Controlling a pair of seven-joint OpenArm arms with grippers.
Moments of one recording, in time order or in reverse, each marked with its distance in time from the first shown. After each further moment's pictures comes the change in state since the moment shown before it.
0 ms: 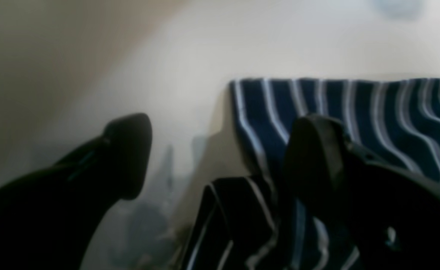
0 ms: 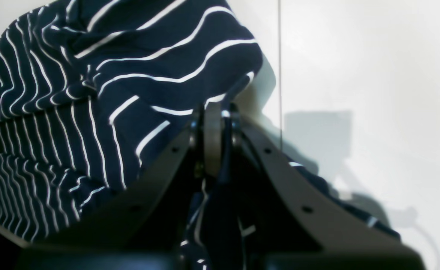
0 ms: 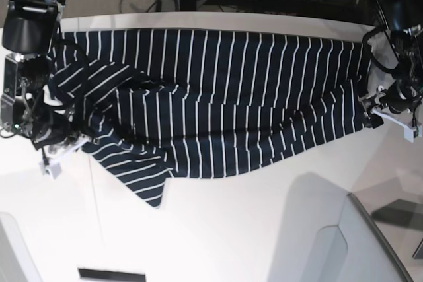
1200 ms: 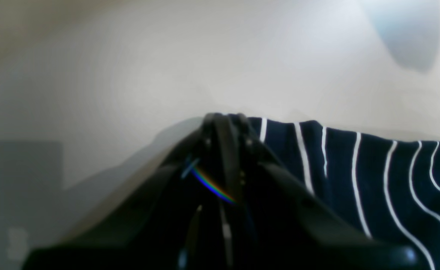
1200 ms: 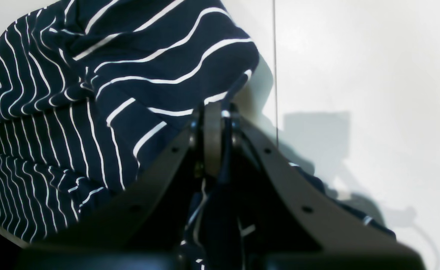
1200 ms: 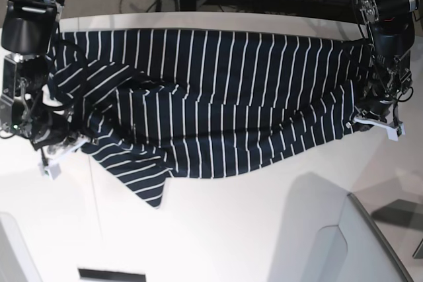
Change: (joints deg) left arm -10.5 0.8 8.6 -28.8 -1.4 -3.2 -27.2; right arm 0.0 0.3 0.0 0.0 0.2 0.0 0.0
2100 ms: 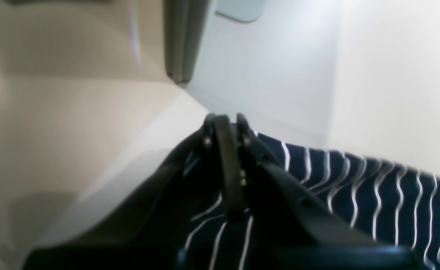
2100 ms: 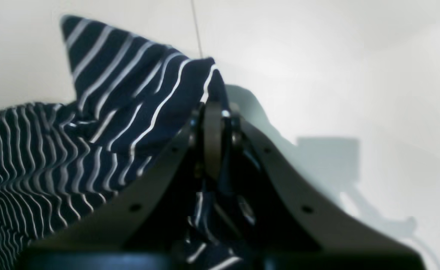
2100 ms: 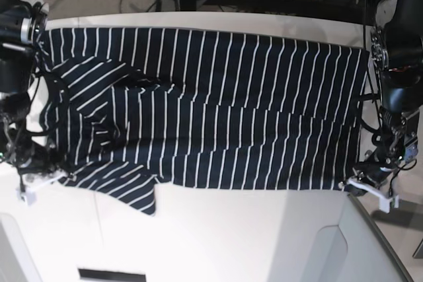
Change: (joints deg) left arm -17.0 -1.4 16.2 1.4 1.0 0.2 3.9; right arm 11.8 5.4 -0.5 -17.8 0.0 1.7 14.8
